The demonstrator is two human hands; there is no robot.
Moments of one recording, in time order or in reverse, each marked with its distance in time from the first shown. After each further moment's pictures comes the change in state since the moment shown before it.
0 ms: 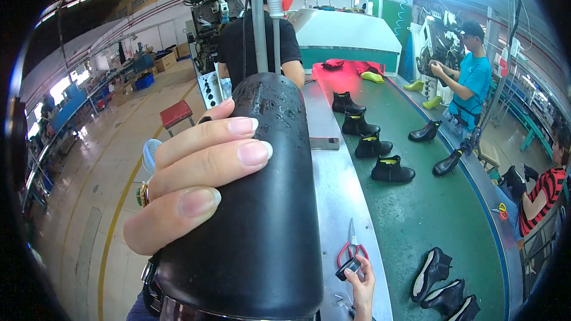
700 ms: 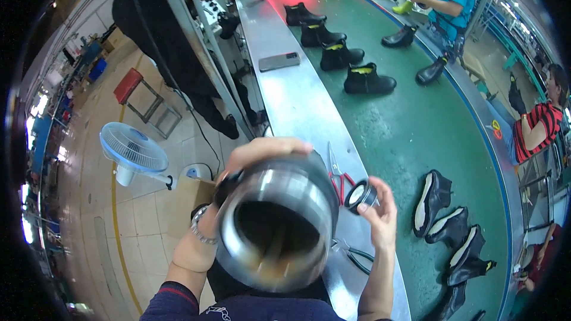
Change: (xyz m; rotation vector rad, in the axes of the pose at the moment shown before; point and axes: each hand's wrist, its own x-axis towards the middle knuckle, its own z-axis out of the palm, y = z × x) left_hand -0.147 -0.011 0.127 -0.974 -0.413 -0.523; right_hand 0.037 -0.029 -0.045 0.007 0.025 -0.054
